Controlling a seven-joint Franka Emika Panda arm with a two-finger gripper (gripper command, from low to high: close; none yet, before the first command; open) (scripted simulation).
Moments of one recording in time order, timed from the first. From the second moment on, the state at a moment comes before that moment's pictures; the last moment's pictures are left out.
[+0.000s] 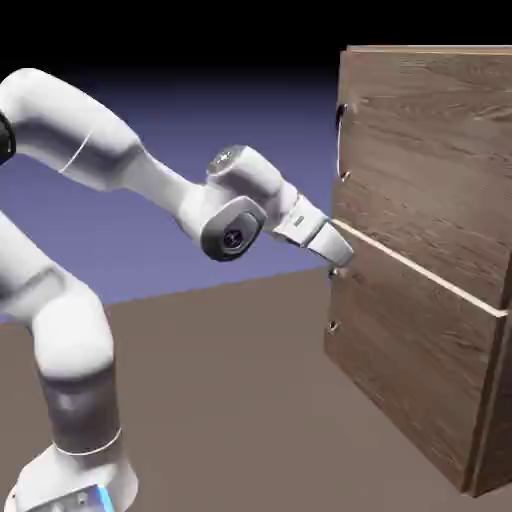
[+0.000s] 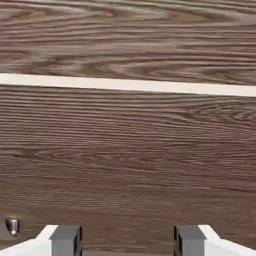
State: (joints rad) arm -0.03 -0.58 0.05 -2.78 0.12 3.04 0.66
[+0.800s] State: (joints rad) arm -0.38 -0.72 0.46 -2.53 1.16 3.06 -0.07
